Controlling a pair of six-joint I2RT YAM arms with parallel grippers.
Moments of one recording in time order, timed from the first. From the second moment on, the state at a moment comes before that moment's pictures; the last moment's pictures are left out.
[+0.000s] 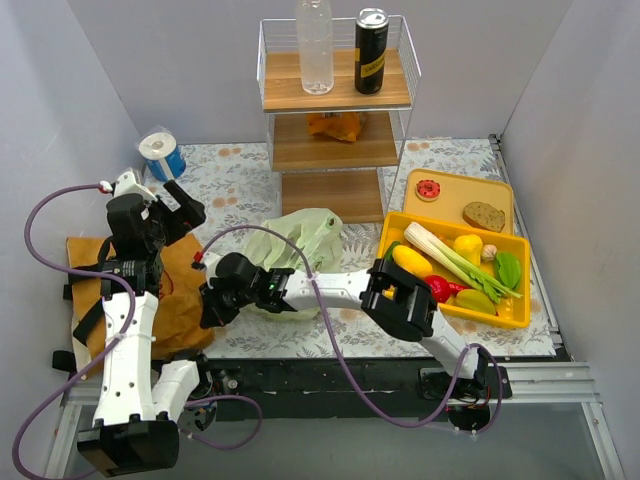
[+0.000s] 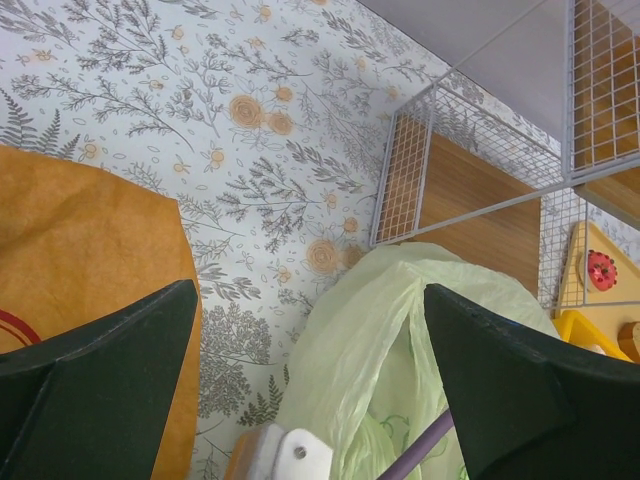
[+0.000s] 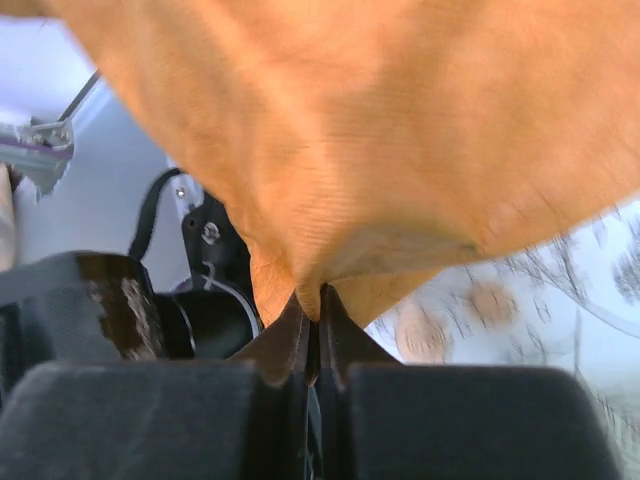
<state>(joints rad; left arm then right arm) 0.13 0.87 1.00 -0.54 0.07 -0.48 1.29 2.26 1.73 0.01 -0.35 0.52</state>
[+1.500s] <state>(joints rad) 0.13 0.71 1.00 -0.84 -0.15 -0.56 1.14 1.46 1.24 -0.26 0.06 0.28</state>
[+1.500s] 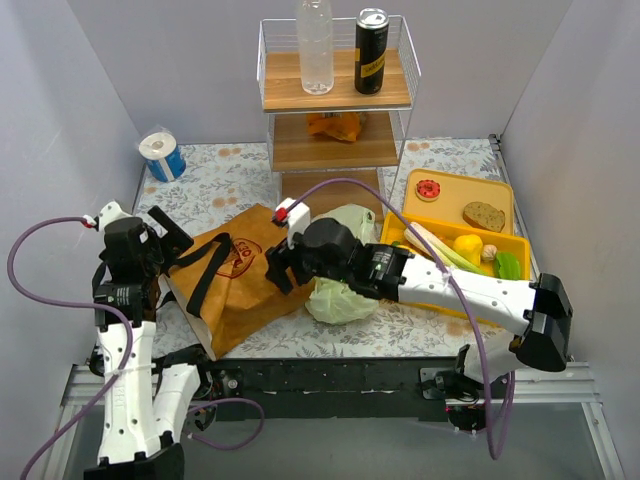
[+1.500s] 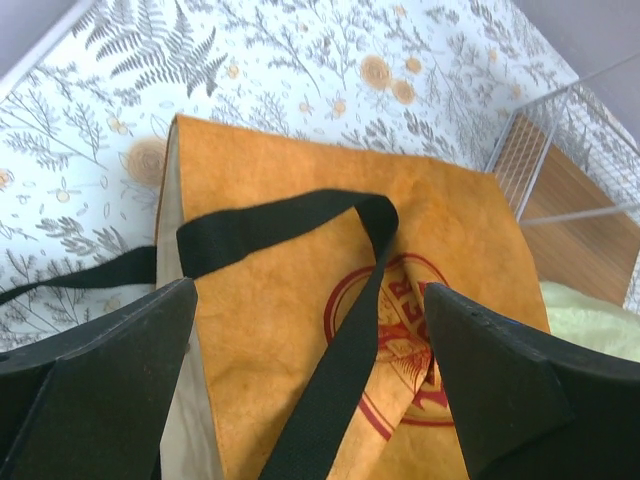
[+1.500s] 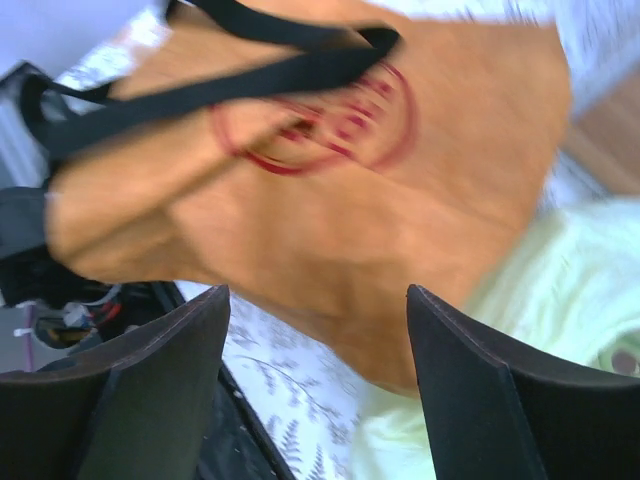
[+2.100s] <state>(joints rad) 0.21 1.06 1.24 -0.68 -0.25 -0.55 1.57 1.96 1.68 -0.19 0.40 0.05</state>
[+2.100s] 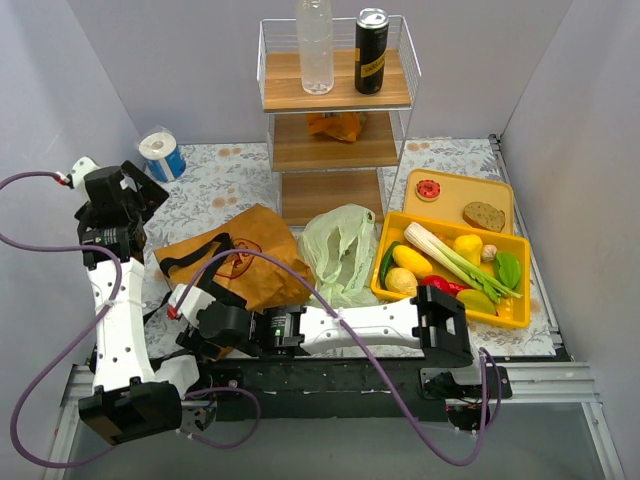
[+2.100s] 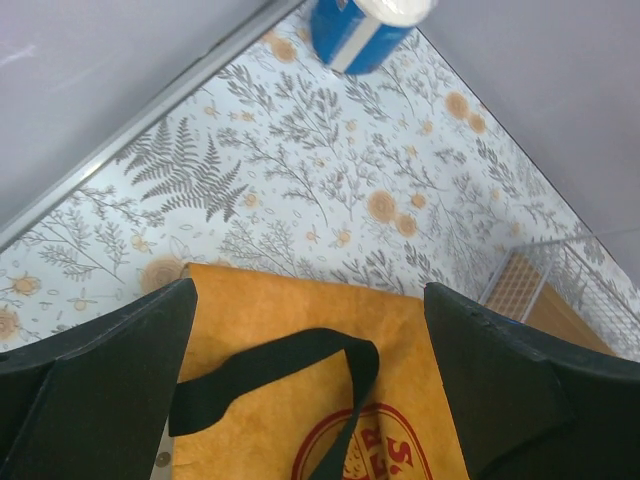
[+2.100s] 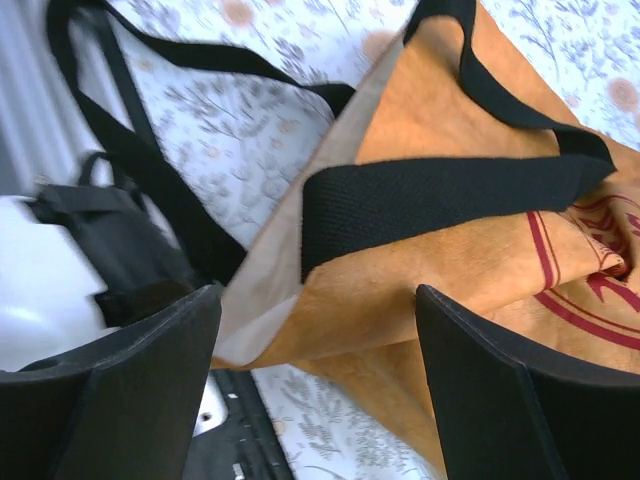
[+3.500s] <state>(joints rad) 0.27 0.92 1.21 -0.69 0.41 -0.47 1.01 1.58 1.61 -0.37 0.43 0.34</state>
